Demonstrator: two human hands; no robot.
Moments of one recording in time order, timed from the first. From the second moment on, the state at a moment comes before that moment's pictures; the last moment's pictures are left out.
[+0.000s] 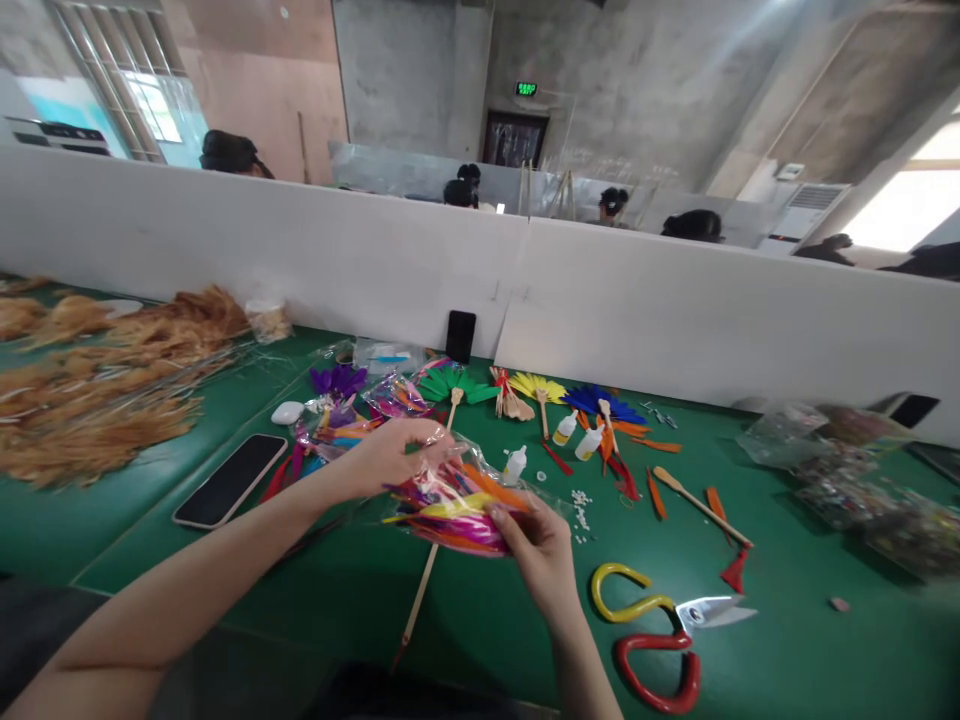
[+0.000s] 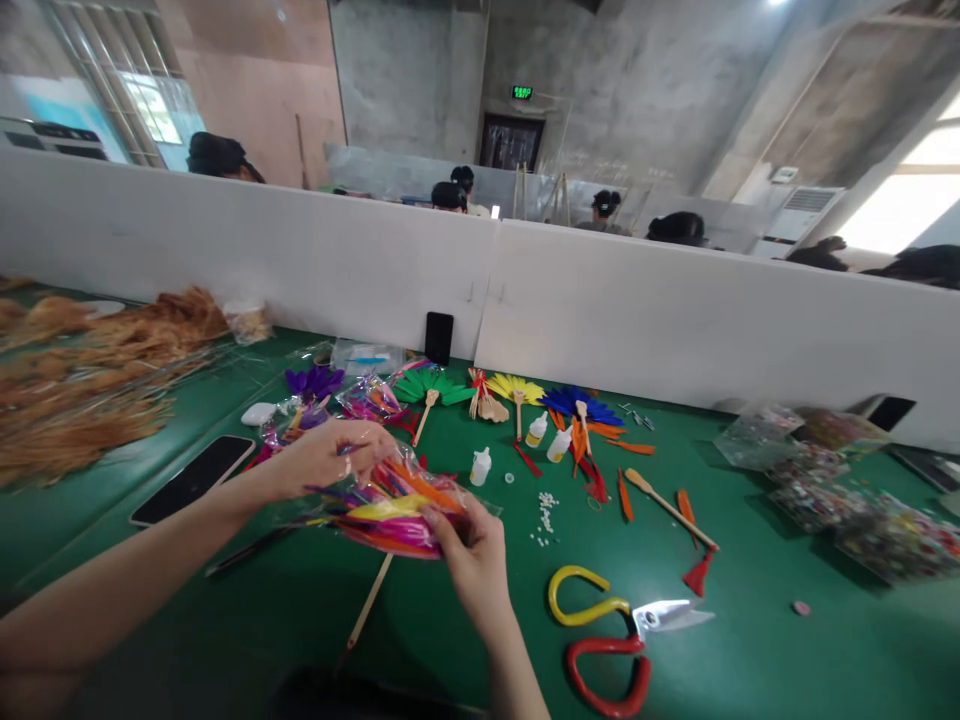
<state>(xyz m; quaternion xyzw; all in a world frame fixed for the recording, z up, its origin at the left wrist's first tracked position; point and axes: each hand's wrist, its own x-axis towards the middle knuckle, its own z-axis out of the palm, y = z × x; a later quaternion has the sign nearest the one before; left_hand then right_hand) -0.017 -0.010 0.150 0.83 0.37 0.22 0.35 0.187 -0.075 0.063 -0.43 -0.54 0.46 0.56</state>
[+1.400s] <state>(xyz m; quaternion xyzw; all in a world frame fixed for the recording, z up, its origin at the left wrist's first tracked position) -0.022 -0.049 0.171 0.90 0.35 0.19 0.20 0.194 -0.087 0.053 -0.50 -0.54 0.09 0.67</state>
